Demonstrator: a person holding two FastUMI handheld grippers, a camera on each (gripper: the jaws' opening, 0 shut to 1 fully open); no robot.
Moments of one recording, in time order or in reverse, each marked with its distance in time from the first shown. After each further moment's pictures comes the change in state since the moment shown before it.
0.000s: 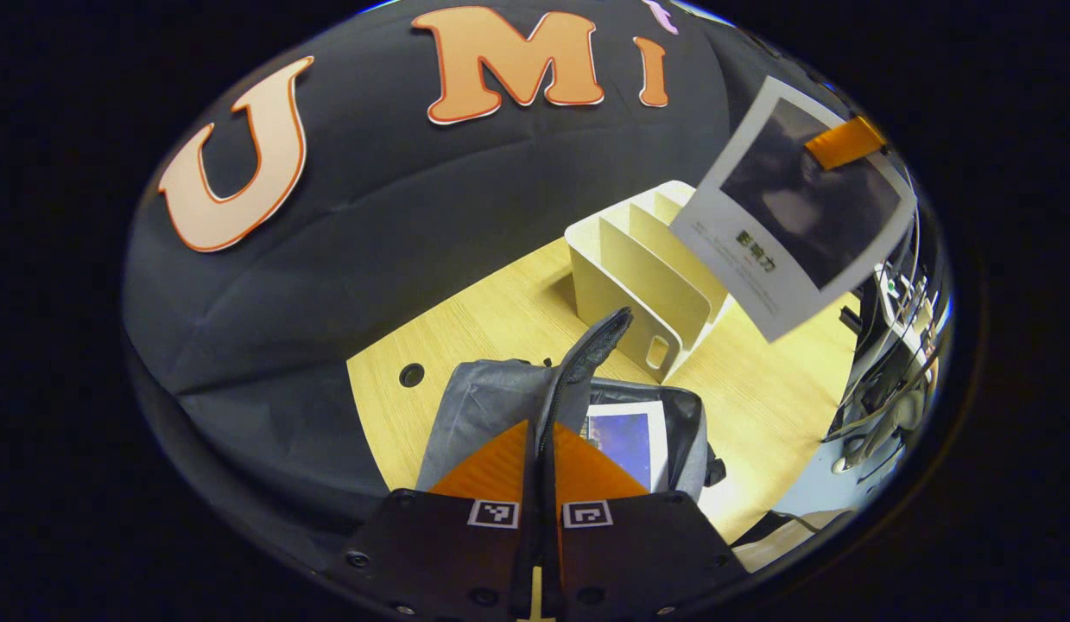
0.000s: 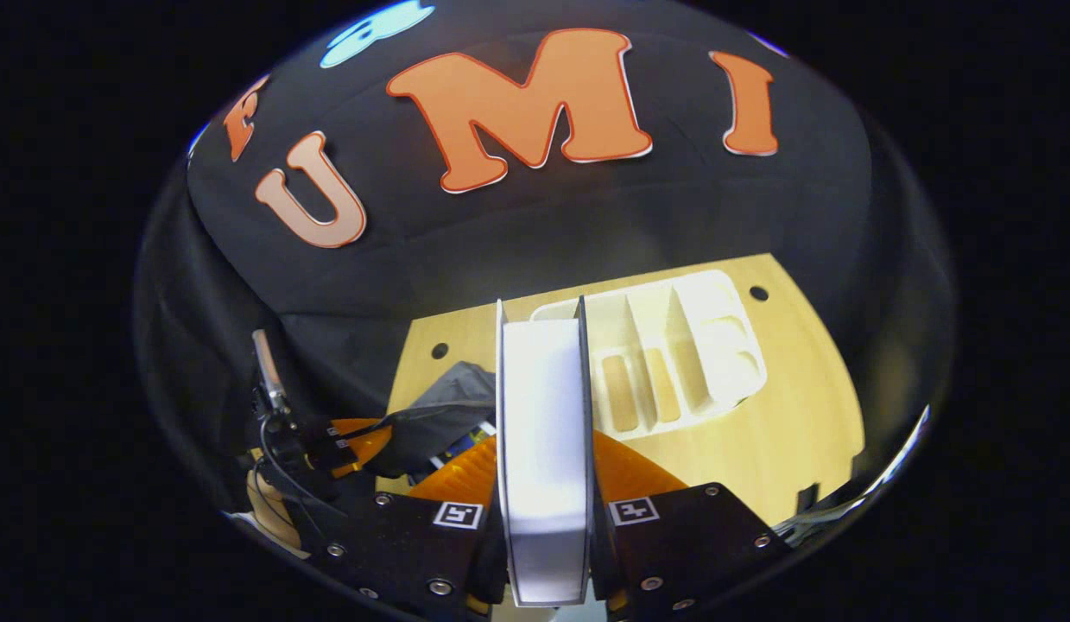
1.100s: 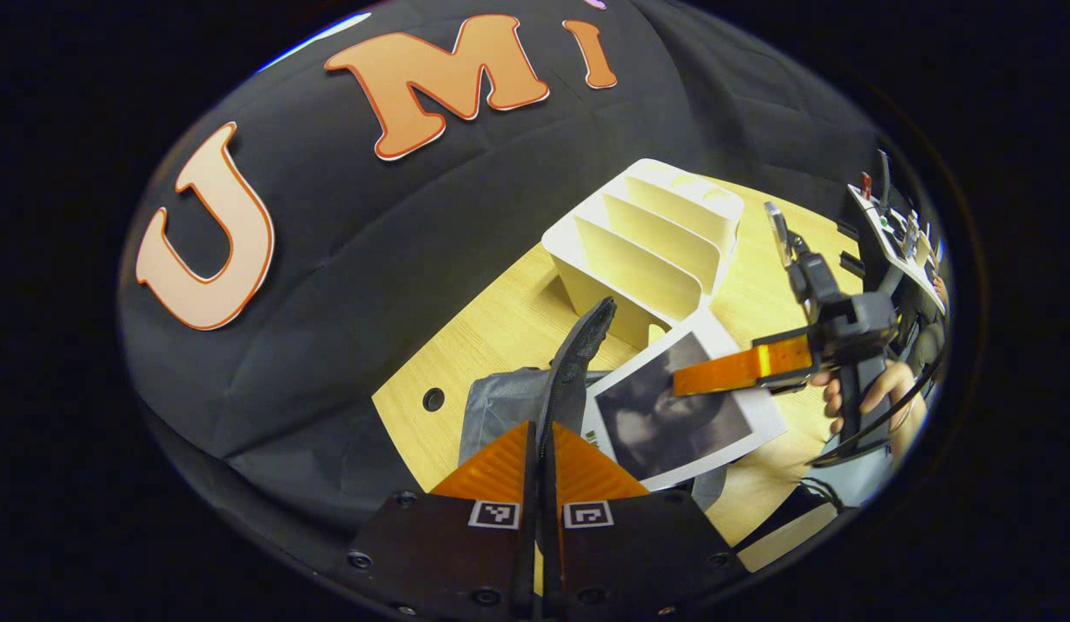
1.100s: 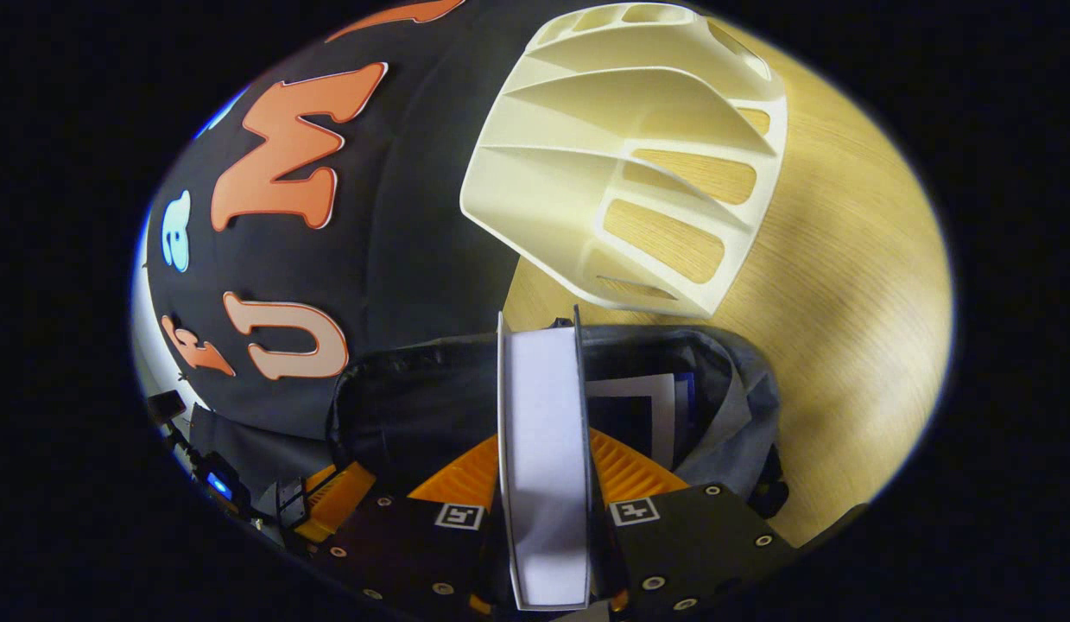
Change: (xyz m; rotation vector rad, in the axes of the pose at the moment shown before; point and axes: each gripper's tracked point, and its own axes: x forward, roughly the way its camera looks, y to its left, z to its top) left arm -0.014 -0.009 0.025 0.184 0.022 0.036; right arm 0.210 0.062 -0.150 0.824 -0.032 0.393
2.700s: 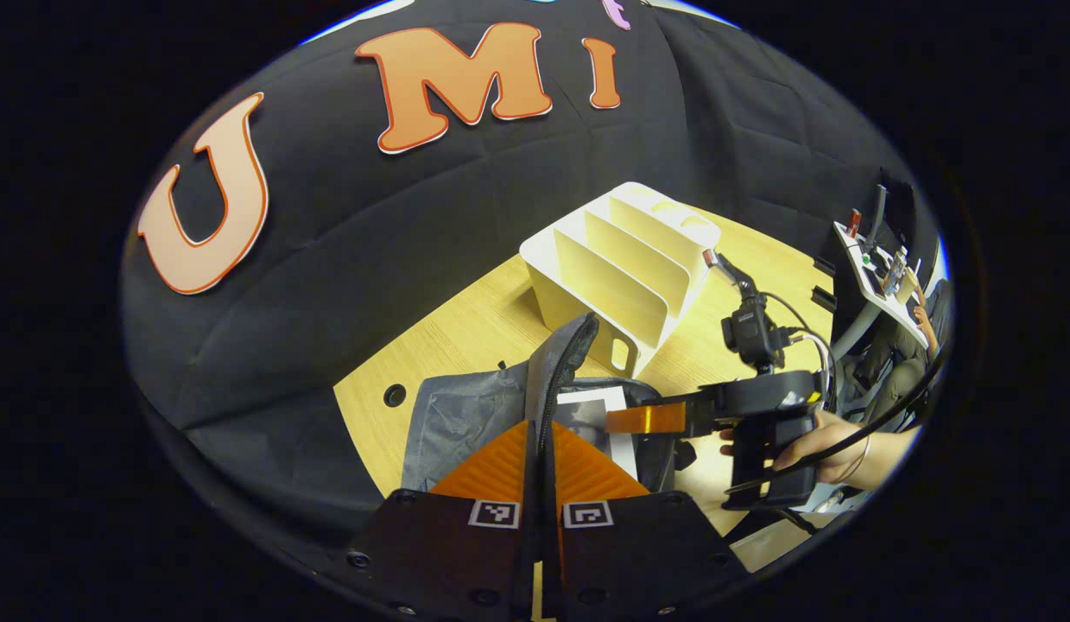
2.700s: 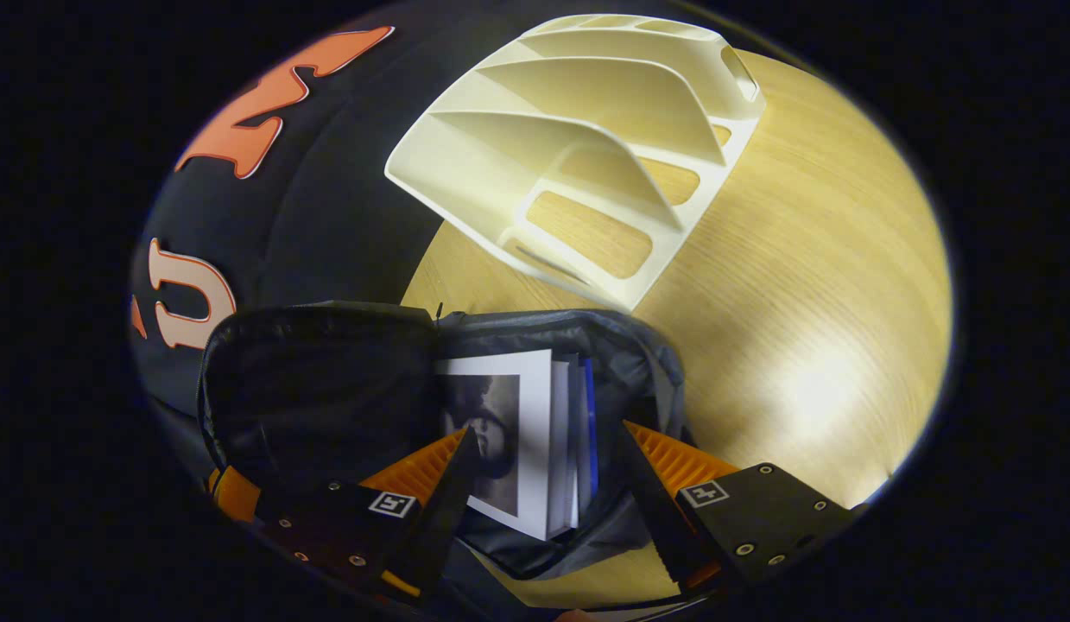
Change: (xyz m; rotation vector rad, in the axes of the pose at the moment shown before) left arm -0.007 -0.033 -0.008 -0.112 -0.063 -0.102; right arm 0.000 -0.061 -0.002 -0.153 -0.008 -0.387
